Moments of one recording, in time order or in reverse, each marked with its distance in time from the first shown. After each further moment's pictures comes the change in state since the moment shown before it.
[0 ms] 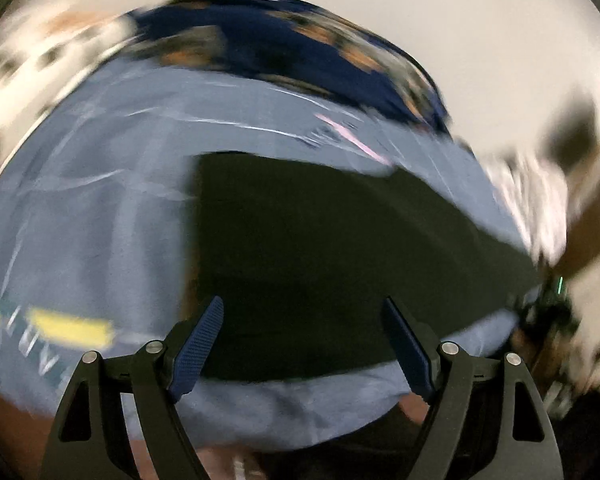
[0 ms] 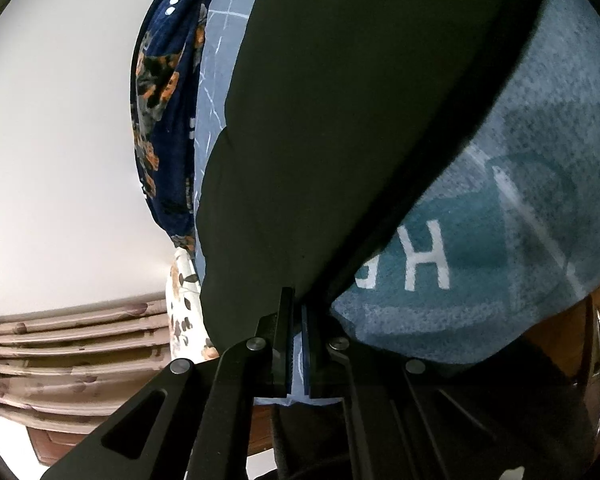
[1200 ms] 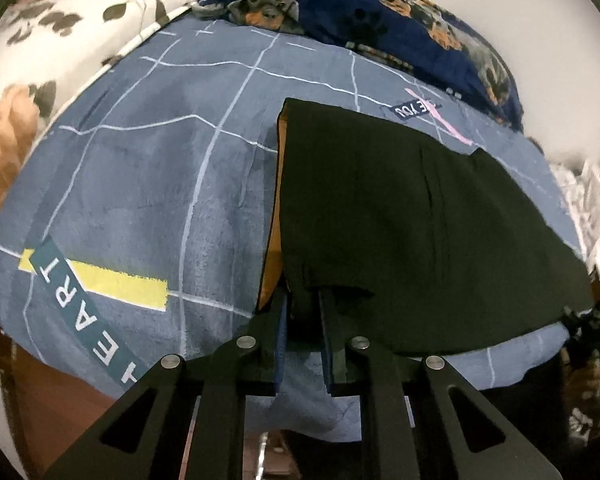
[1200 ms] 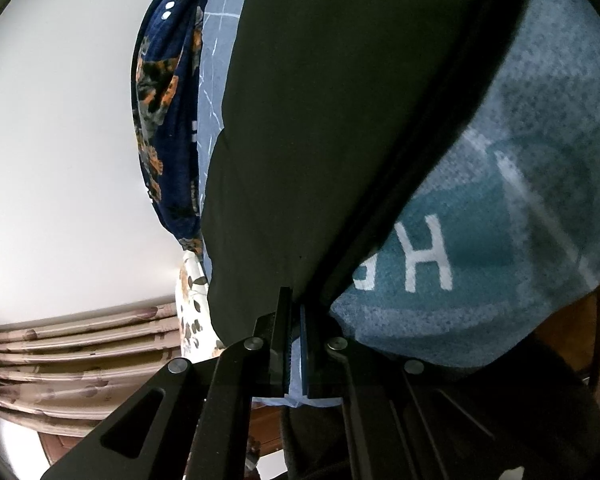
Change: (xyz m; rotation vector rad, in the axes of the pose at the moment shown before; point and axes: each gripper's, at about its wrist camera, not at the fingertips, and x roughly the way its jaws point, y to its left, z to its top) left arm 0.025 0.015 -0.005 -0.037 0.095 0.243; right arm 0.004 -0.005 0.000 0.032 0.002 0.036
